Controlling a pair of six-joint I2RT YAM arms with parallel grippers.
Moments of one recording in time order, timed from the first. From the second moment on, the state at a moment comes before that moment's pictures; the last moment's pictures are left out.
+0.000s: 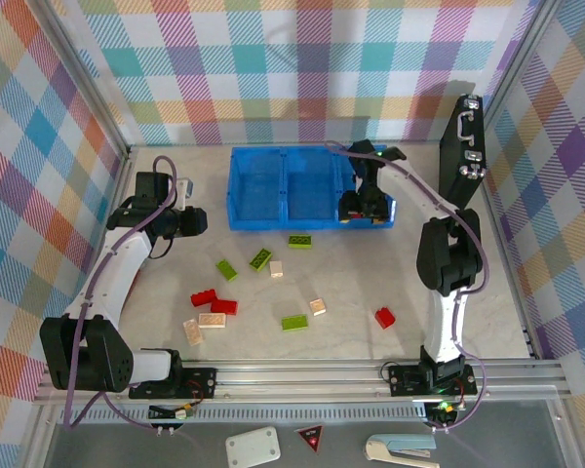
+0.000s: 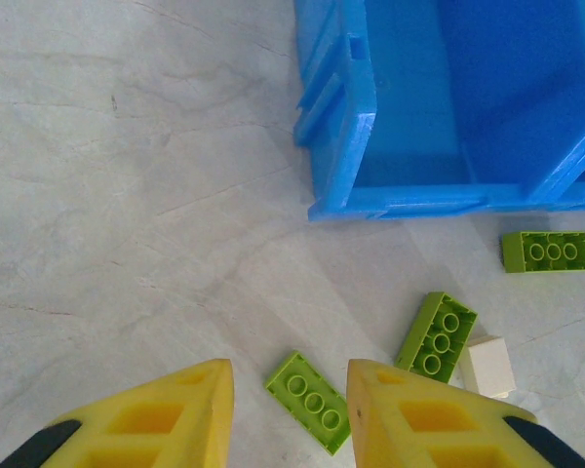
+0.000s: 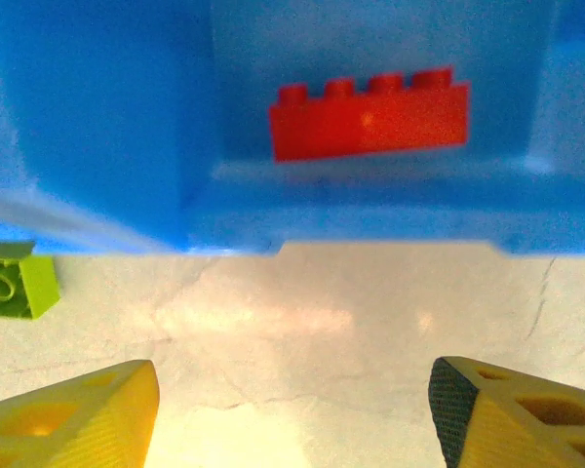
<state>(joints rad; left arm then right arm) -0.03 1.30 1.12 -0.74 0.20 -0.10 0.39 2.00 1.77 -1.19 -0.01 0.37</state>
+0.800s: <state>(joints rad) -0.03 1.30 1.12 -0.74 0.22 -0.10 0.75 2.00 1.61 -0.89 0.15 0.71</state>
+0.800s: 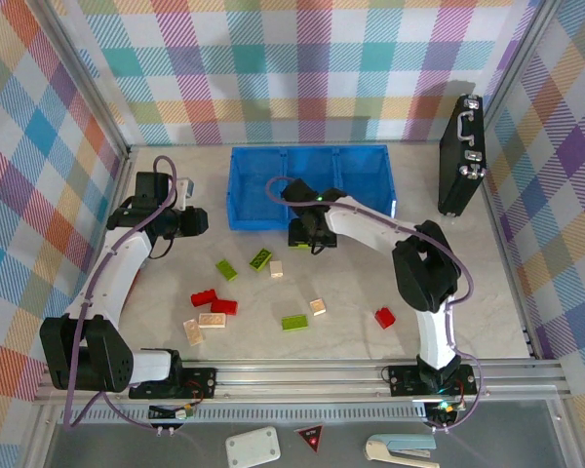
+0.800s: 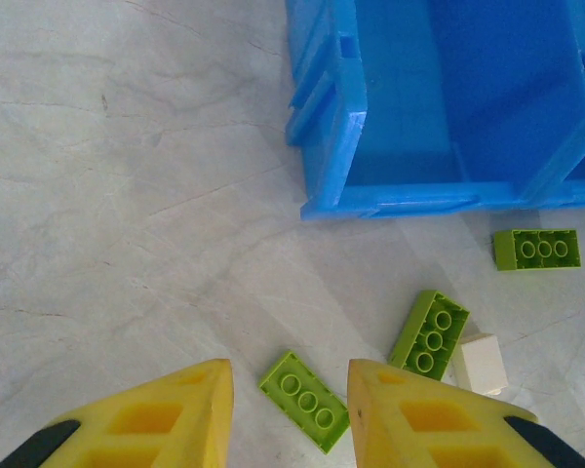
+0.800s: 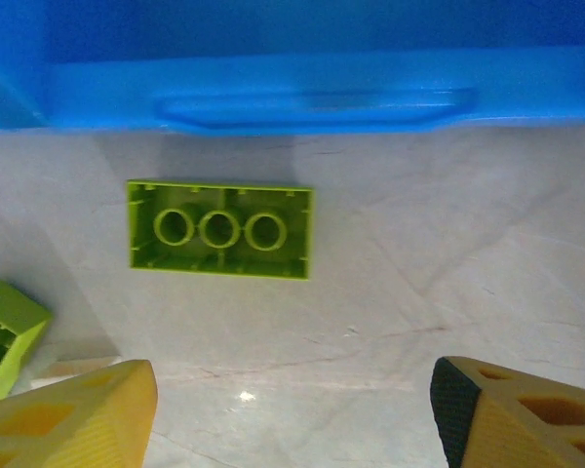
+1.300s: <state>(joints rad) -0.03 1.30 1.12 -0.74 0.22 -0.10 0.76 2.12 1.65 -0.81 0.16 0.74</state>
